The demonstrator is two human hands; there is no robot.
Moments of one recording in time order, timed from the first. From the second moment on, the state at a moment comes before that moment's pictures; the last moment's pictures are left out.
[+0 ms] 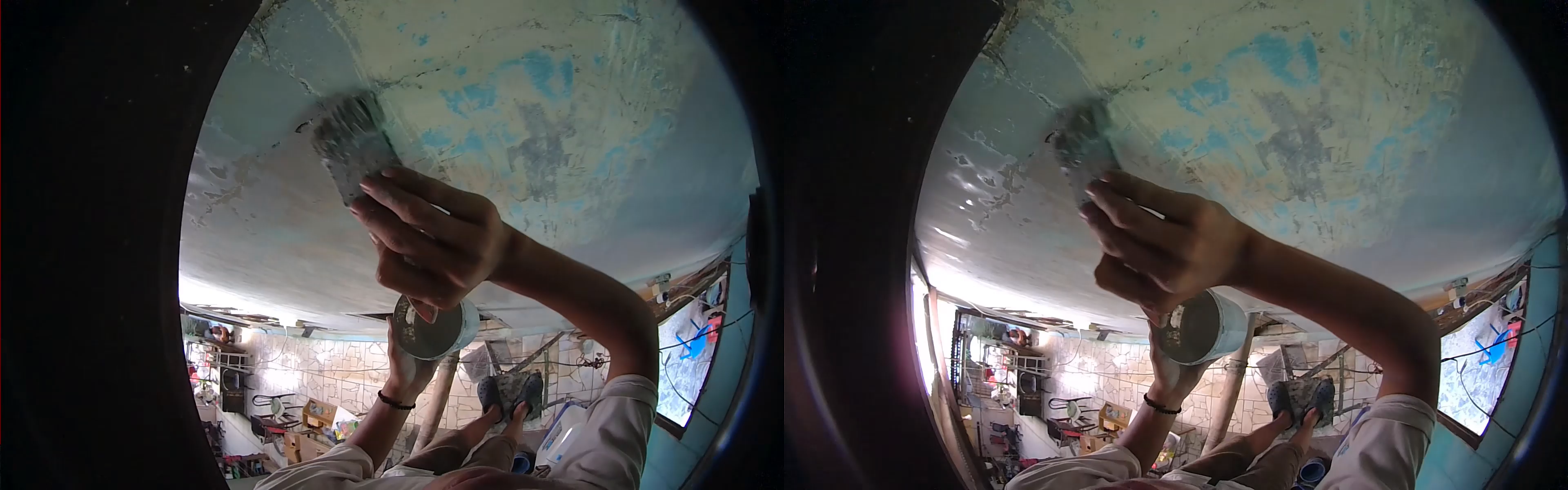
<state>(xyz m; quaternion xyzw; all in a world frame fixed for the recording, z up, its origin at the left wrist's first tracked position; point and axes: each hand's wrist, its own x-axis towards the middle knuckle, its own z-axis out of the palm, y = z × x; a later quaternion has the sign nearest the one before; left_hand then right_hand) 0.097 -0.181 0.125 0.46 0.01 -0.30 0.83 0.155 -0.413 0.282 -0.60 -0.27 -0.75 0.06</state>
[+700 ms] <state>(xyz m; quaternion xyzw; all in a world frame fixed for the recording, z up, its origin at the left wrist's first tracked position) 0.103 -0.156 0.091 0.45 0.10 -0.27 0.84 0.204 -0.420 0.295 -0.52 -0.37 -0.77 0.05</state>
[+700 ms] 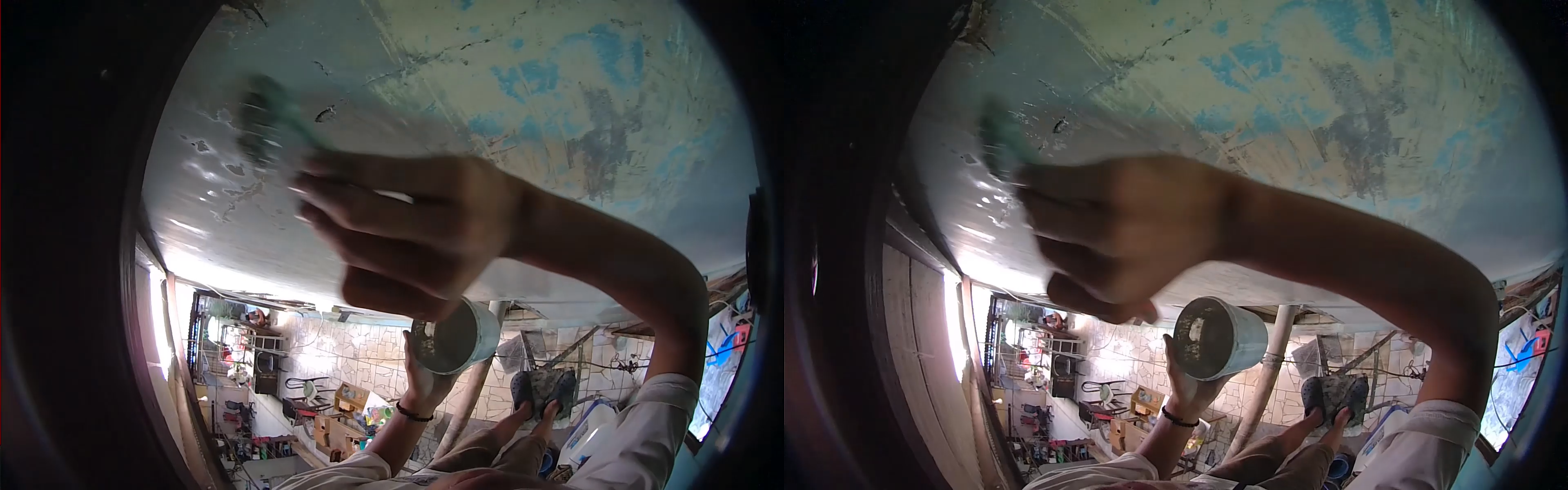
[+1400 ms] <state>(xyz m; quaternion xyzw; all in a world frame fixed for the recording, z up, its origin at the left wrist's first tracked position) 0.098 -0.135 0.073 0.49 0.14 -0.24 0.83 0.228 -0.411 0.305 -0.47 -0.31 -0.82 0.07</state>
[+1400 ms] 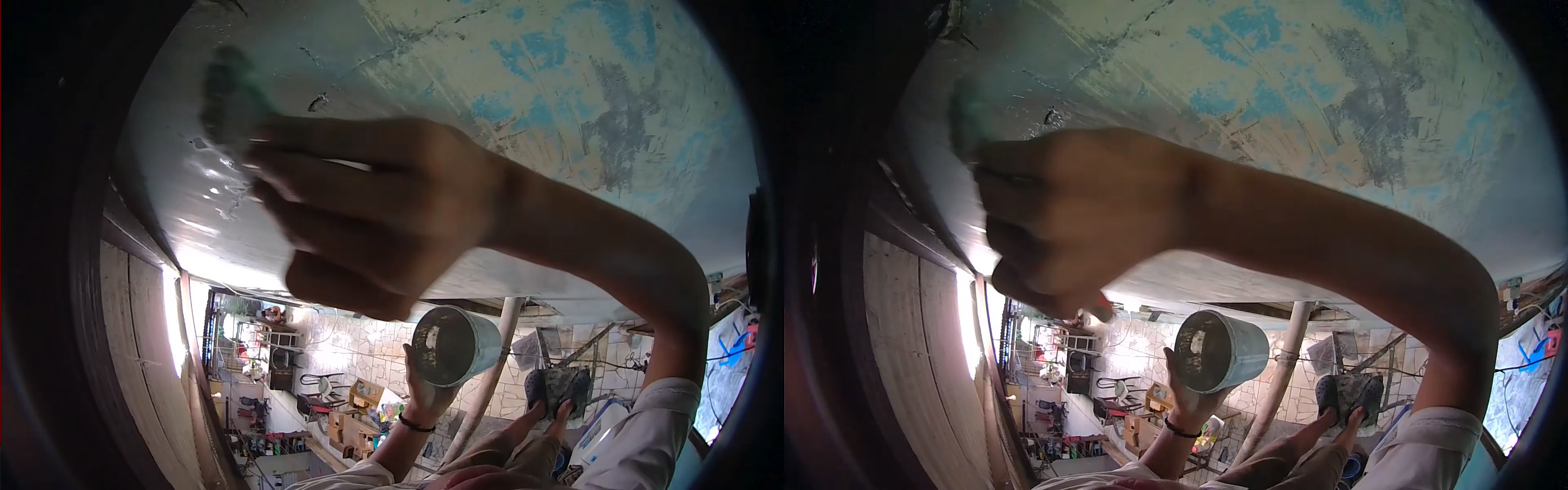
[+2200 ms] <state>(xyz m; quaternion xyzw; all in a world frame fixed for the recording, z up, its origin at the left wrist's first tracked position) 0.096 -0.142 0.085 0.44 0.11 -0.28 0.84 0.225 -0.450 0.325 -0.46 -0.27 -0.84 0.07</state>
